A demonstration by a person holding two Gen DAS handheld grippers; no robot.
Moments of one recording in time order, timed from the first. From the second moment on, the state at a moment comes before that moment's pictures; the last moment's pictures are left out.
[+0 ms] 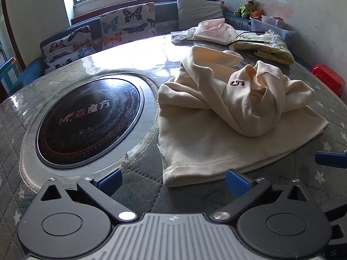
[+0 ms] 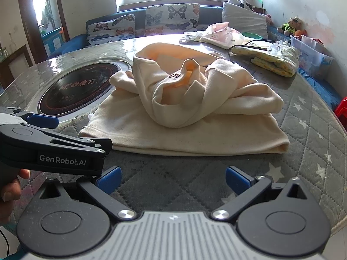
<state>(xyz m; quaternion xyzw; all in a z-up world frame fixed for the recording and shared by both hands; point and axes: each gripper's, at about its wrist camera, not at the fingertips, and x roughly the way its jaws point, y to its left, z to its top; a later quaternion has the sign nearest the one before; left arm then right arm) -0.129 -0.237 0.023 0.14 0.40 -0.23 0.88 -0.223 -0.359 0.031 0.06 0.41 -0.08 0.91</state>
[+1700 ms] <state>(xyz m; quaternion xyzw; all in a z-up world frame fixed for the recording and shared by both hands) -0.084 -0.258 0.033 0.14 0.42 -0.22 0.87 -0.184 -0.388 0.043 0.08 0.40 -0.07 0.91</state>
